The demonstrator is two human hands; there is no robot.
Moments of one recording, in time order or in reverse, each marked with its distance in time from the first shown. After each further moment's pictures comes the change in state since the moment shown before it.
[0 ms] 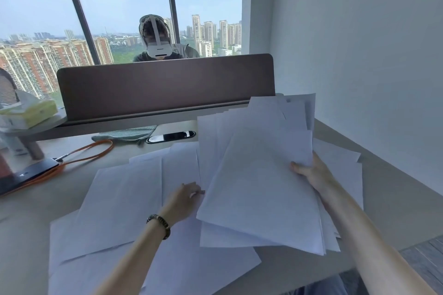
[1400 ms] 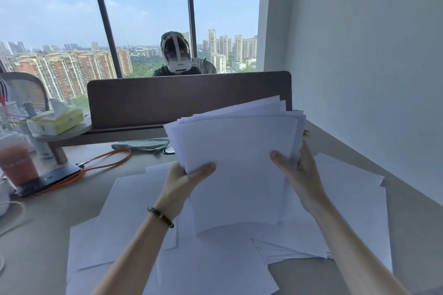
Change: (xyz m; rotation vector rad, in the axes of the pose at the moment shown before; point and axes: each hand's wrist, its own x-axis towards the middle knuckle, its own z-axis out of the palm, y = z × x) left_hand -0.017 0.042 -0.064 -1.000 0.268 0.348; right_hand -0.019 -0.056 0.088 0.041 -0.100 -0.412
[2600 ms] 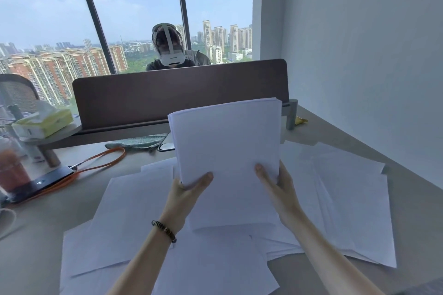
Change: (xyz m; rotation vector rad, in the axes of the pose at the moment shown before) left_hand -0.001 -0.054 -0.002 0.116 0.062 -0.001; right_hand -0.024 0.052 0.027 0.018 0.054 0.153
